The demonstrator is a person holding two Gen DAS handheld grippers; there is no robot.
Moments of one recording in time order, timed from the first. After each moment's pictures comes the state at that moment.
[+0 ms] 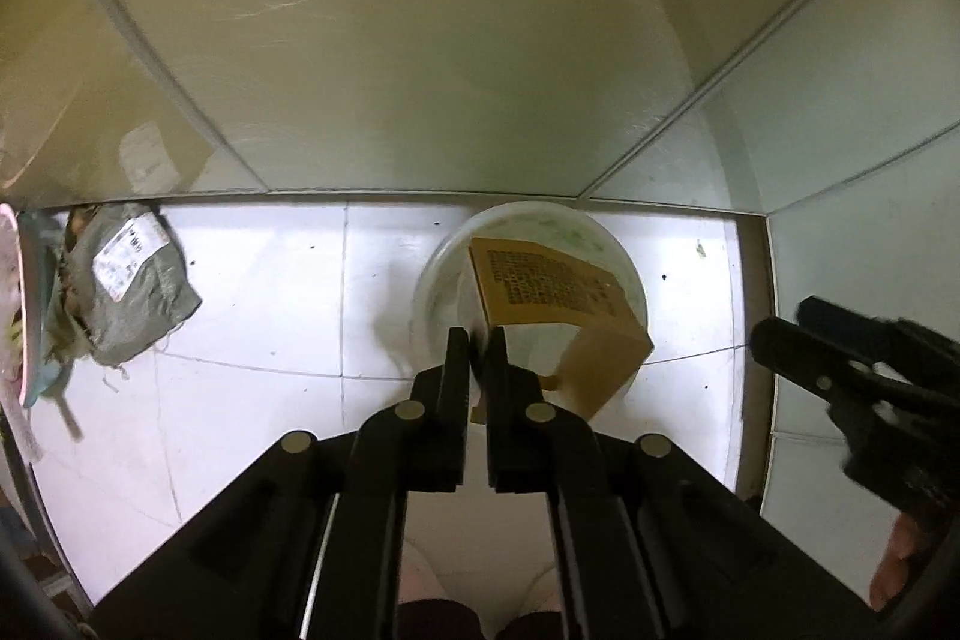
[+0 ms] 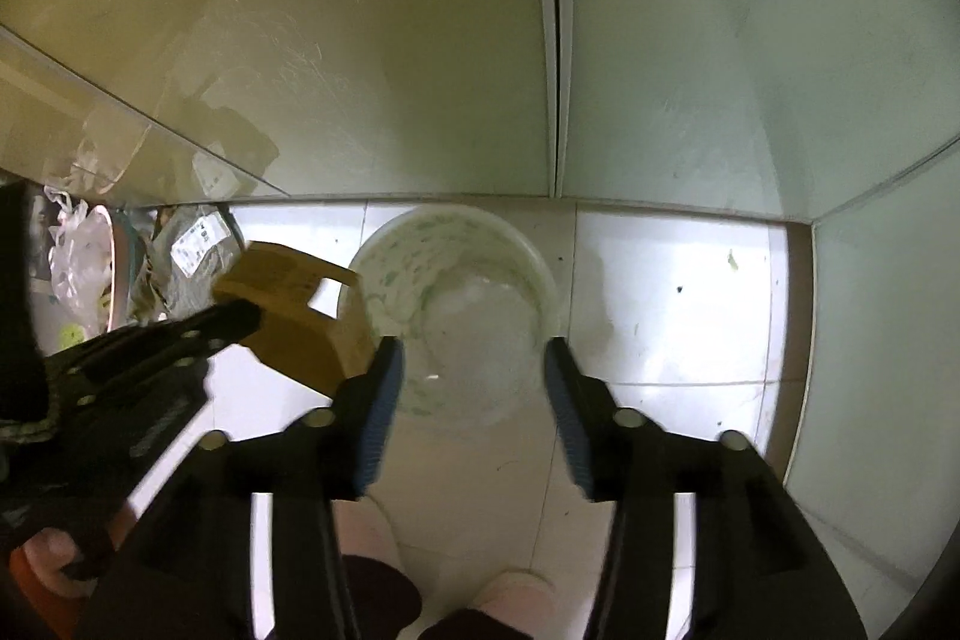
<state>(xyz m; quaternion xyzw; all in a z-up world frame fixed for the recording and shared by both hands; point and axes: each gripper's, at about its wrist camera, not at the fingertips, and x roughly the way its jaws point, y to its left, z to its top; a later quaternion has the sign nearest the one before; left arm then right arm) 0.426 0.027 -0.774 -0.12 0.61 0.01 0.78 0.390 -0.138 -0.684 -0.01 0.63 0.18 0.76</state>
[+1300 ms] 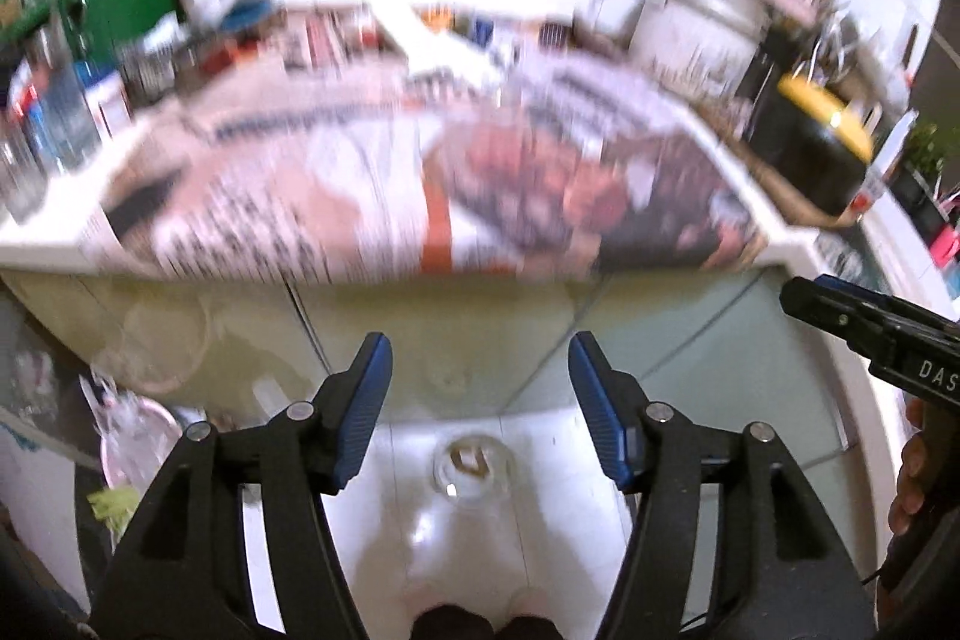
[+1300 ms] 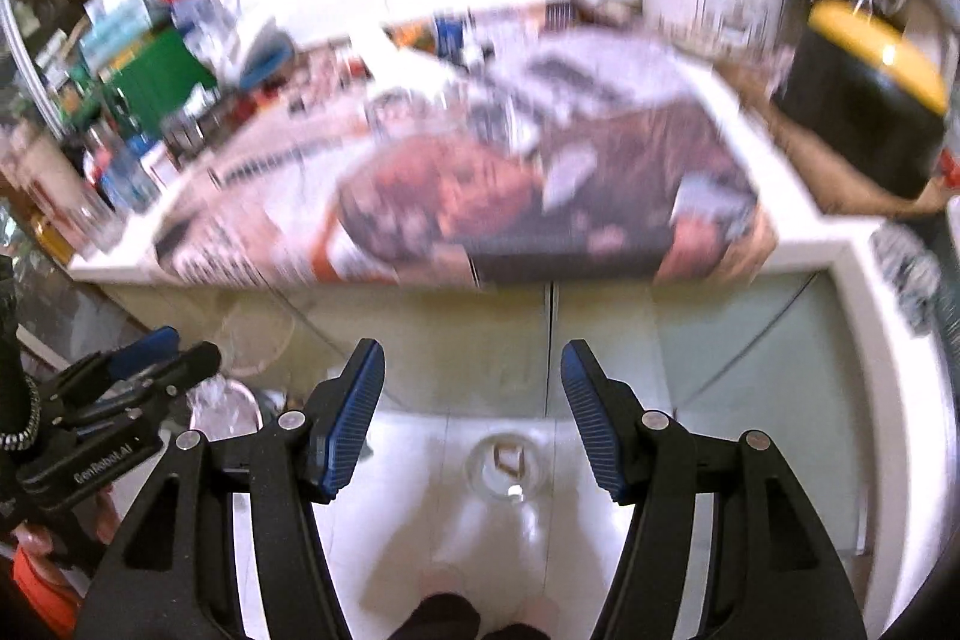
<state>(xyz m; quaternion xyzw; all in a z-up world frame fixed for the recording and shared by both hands) 0.345 0.074 -0.208 -0.08 0.40 -0.02 0.91 0.324 -0.154 -0.176 0.02 0.43 0.17 0.89</state>
